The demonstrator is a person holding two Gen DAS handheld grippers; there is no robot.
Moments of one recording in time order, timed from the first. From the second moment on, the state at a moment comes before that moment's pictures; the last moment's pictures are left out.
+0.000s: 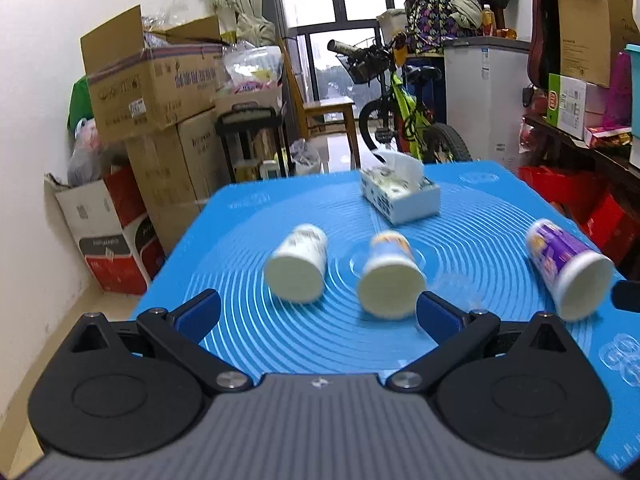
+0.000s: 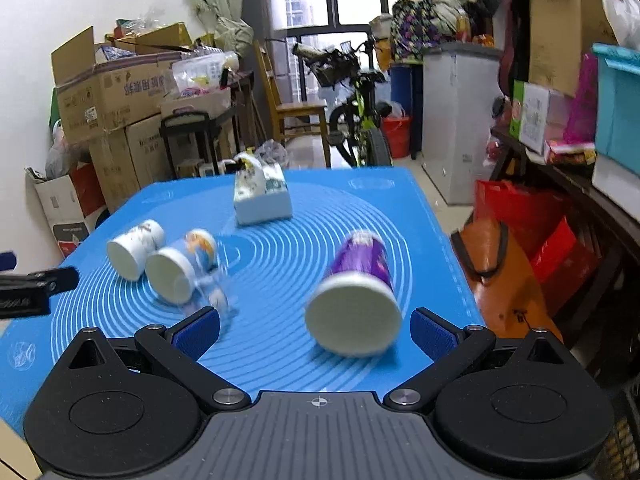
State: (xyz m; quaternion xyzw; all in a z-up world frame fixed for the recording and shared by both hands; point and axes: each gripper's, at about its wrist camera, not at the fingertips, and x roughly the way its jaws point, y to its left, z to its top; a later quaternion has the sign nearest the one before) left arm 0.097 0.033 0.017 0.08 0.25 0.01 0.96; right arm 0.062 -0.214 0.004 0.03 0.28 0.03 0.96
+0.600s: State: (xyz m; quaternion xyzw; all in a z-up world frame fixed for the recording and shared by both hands) left arm 0.235 0.070 -0.028 0.09 0.30 0.05 0.95; right arm 0.149 -0.175 -0.010 0.02 0.31 0.08 0.95
